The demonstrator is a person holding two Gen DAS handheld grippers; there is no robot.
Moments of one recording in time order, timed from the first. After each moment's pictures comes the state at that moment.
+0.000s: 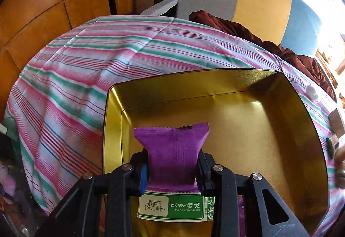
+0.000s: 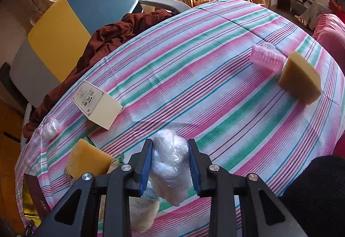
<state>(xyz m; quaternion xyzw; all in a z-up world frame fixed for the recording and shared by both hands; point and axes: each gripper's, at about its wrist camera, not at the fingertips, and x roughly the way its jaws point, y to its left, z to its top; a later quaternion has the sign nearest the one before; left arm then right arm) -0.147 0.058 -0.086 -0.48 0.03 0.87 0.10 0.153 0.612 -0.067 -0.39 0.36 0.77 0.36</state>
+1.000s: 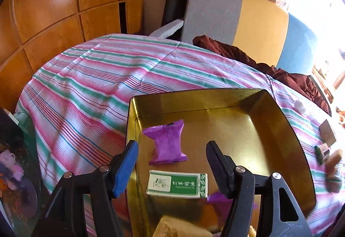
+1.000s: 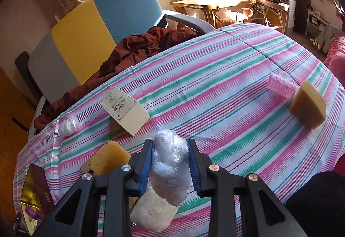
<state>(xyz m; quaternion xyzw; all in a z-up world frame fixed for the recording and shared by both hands) -0.101 0.041 -0.045 -0.41 0.01 0.91 0.09 0.137 0.578 -0.033 -0.36 0.30 0.83 0.31</state>
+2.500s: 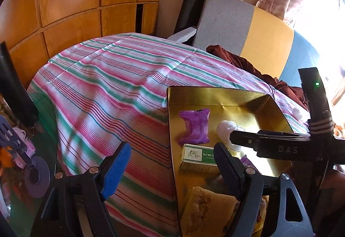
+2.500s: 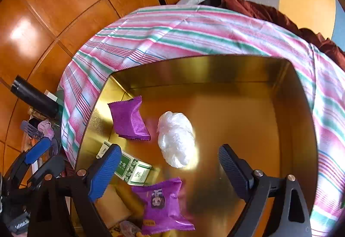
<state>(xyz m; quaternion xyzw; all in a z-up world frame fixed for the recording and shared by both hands) -0.058 -0.020 -0.040 -0.40 -0.04 0.91 0.08 -0.113 0.174 -0.075 -0.50 0.07 0.85 -0.16</state>
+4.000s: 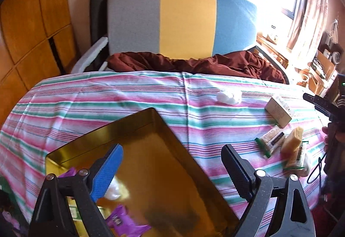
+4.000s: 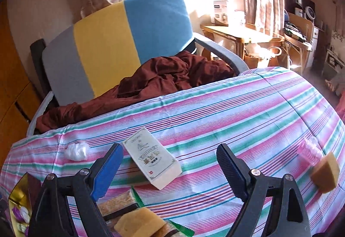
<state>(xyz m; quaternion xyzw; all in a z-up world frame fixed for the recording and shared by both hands) -0.086 0.230 0.013 -0.41 0.10 0.87 0.27 0.056 0.610 -0.004 -0.31 0.23 0.87 0.31</state>
